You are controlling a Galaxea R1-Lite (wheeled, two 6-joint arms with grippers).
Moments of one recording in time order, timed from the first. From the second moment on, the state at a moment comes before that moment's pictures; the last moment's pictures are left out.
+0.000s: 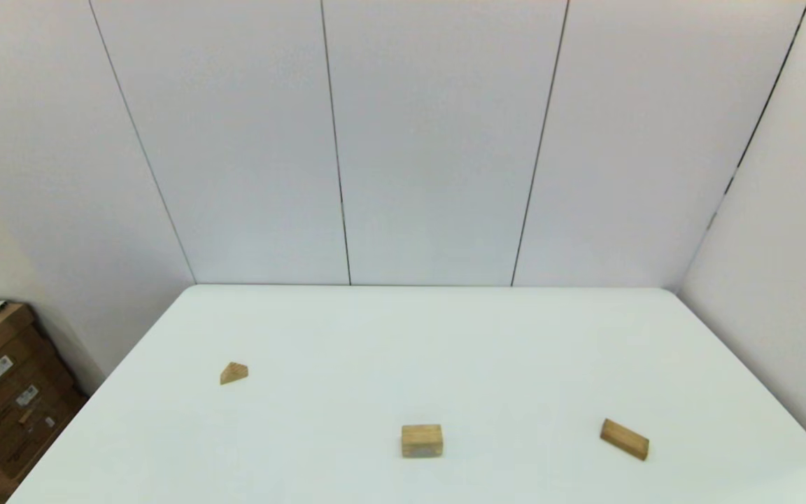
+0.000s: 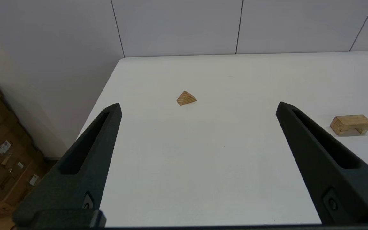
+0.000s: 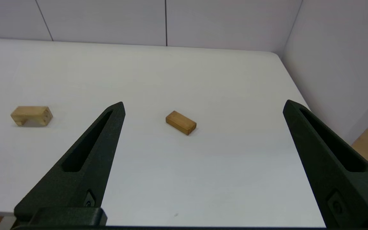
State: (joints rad) left arm -0.01 0.00 -0.01 0.03 0.00 0.00; right arm 0.00 0.04 -0.08 0.10 0.00 -0.03
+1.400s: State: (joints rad) left arm -0.01 0.00 -0.01 0.03 0.00 0.00; right arm -0.17 1.81 -1.00 0.43 0.21 -0.80
